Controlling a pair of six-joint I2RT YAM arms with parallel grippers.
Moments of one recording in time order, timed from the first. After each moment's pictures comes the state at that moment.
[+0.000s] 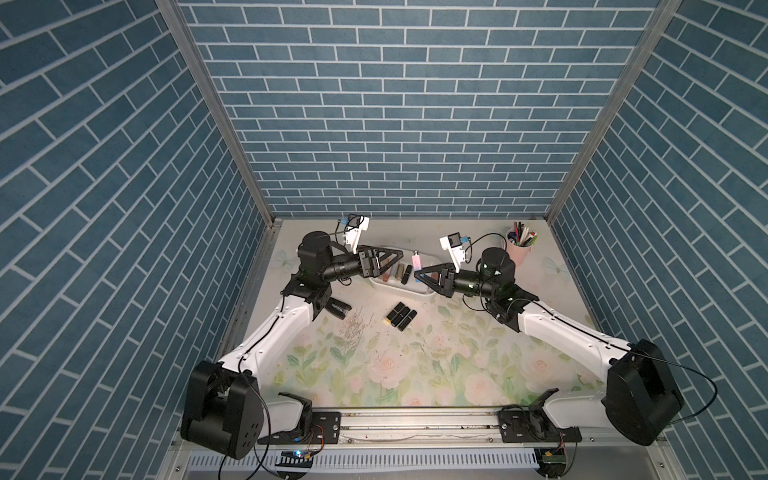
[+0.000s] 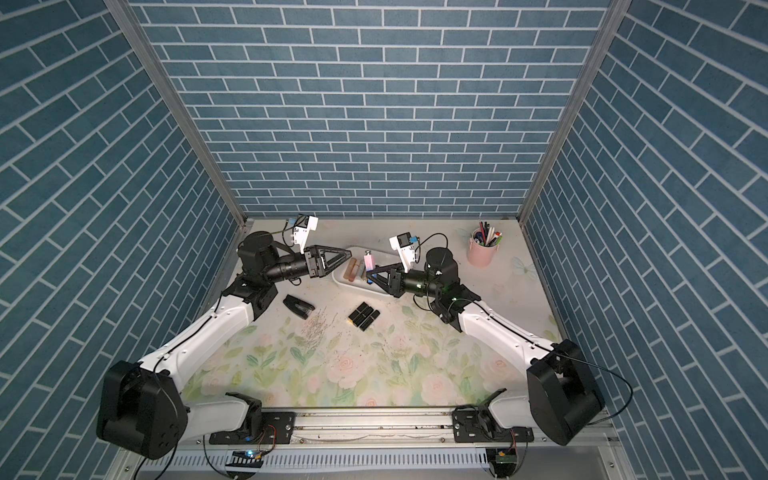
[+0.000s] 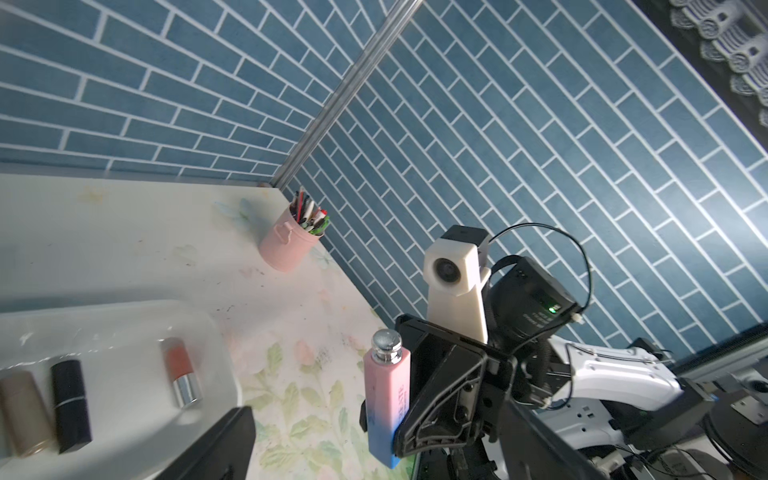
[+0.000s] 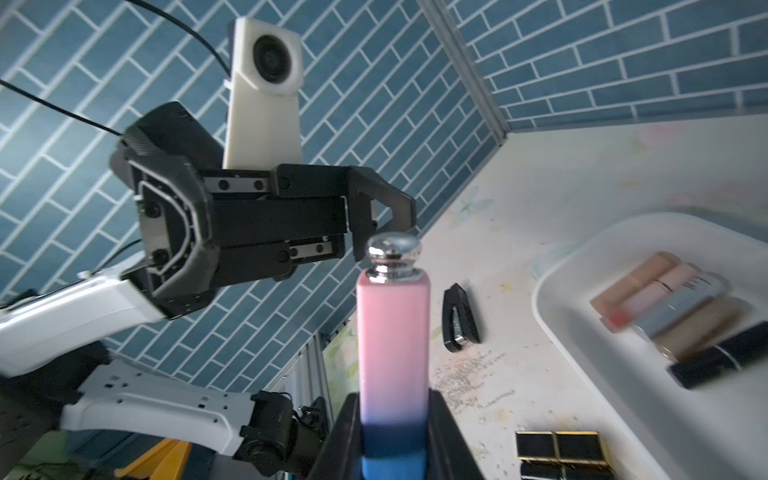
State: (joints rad) left arm -0.31 1.30 0.94 0.32 0.92 -0.72; right arm 0.62 1.35 0.85 0.40 -0.75 0.62
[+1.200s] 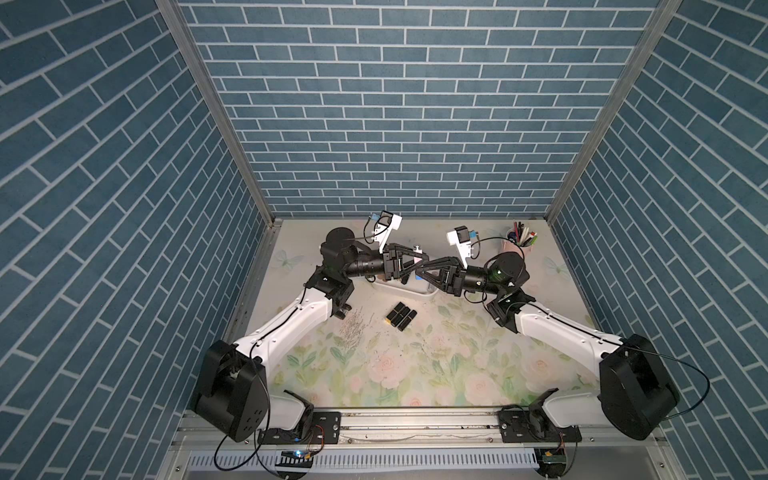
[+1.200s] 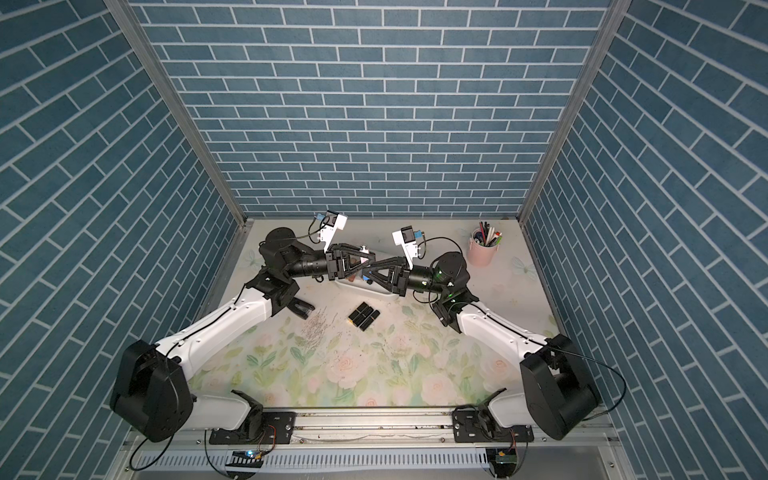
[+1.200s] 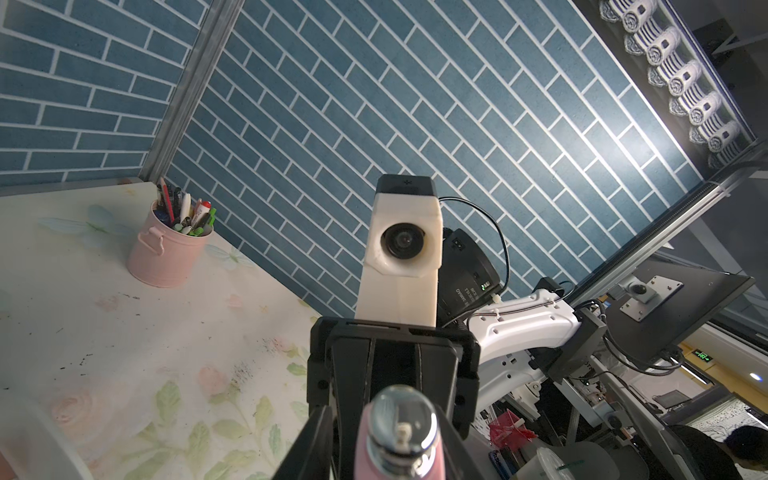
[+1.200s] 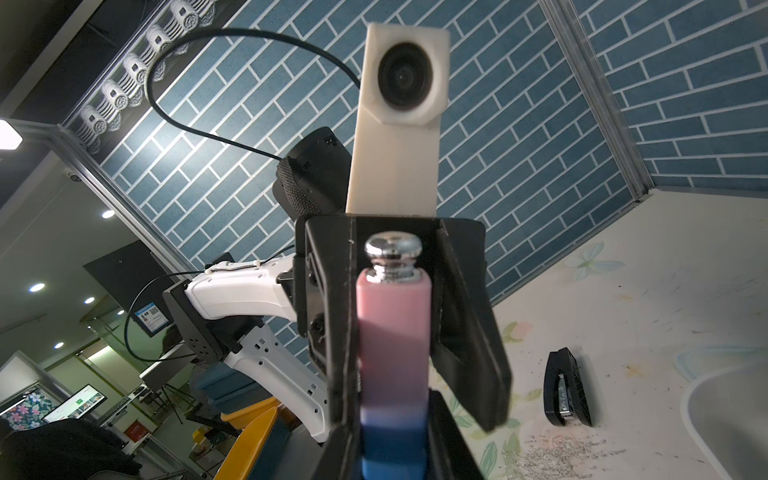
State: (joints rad) left arm -0.48 1.39 1.03 0.45 0.99 -0.75; right arm 0.61 1.38 0.82 0.82 -0.94 0.84
